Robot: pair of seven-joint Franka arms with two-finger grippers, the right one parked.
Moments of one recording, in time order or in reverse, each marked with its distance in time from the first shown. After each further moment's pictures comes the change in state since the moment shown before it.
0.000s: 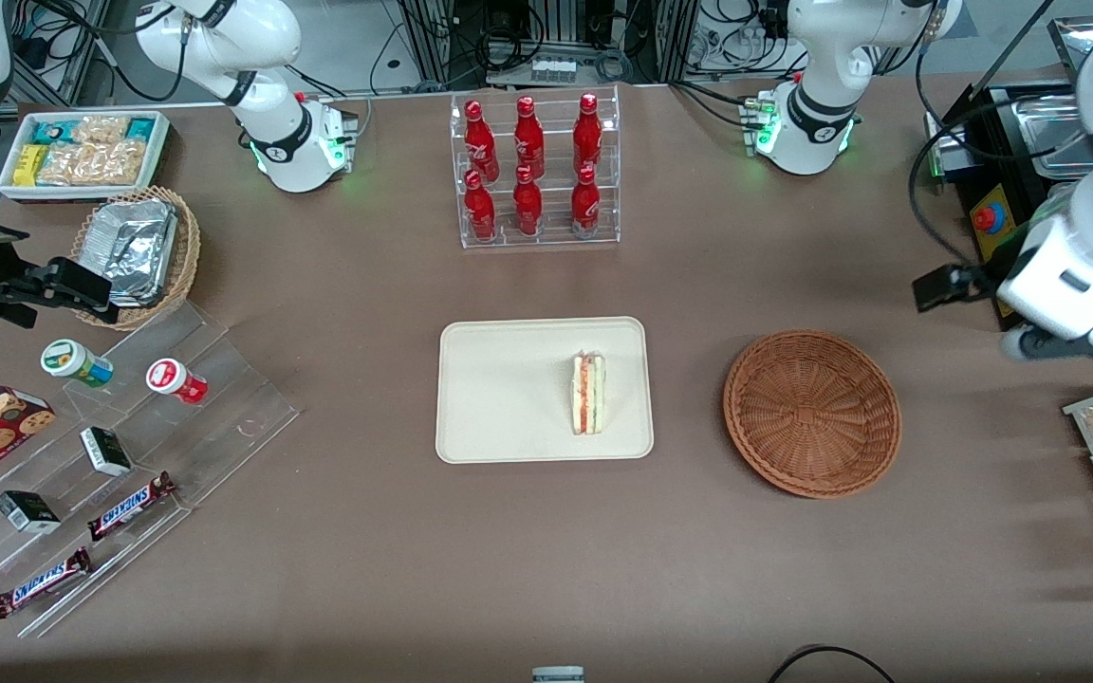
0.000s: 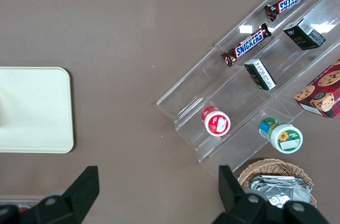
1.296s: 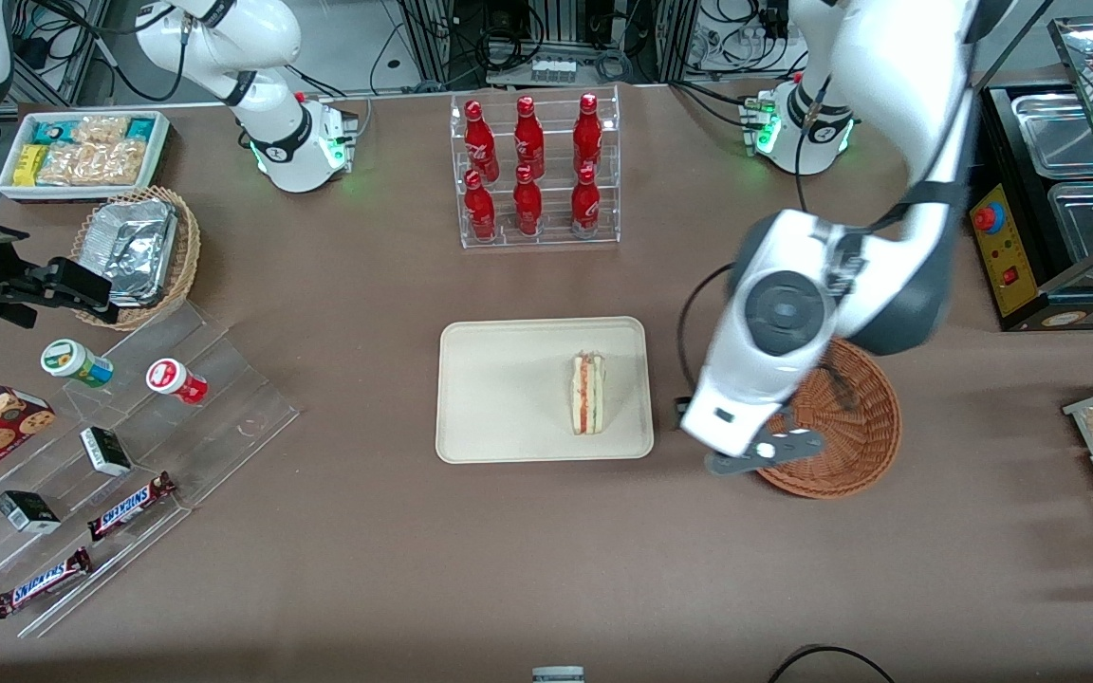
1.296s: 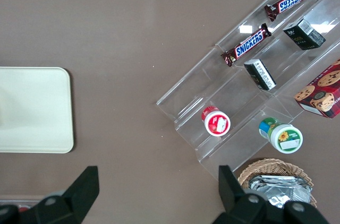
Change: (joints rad) arm -0.341 0.378 0.030 0.073 0.047 0.421 -0.468
